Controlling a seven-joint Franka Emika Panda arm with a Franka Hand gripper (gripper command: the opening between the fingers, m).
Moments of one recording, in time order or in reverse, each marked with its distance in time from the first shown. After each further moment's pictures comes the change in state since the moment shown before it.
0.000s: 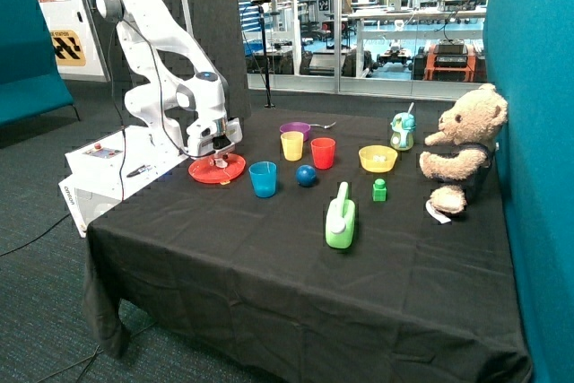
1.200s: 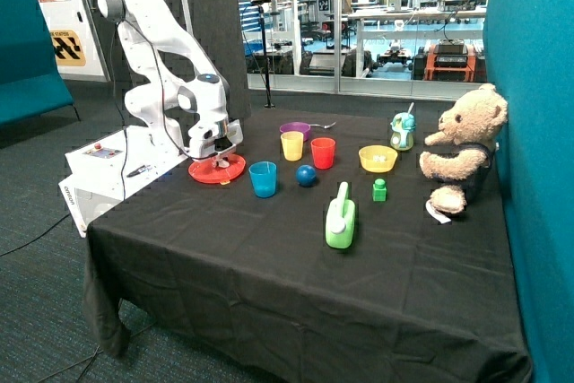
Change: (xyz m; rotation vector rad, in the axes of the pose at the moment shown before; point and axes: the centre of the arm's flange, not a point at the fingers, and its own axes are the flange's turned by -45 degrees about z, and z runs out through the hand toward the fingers) arm 0.004 -0.001 0.006 0.000 -0.002 -0.034
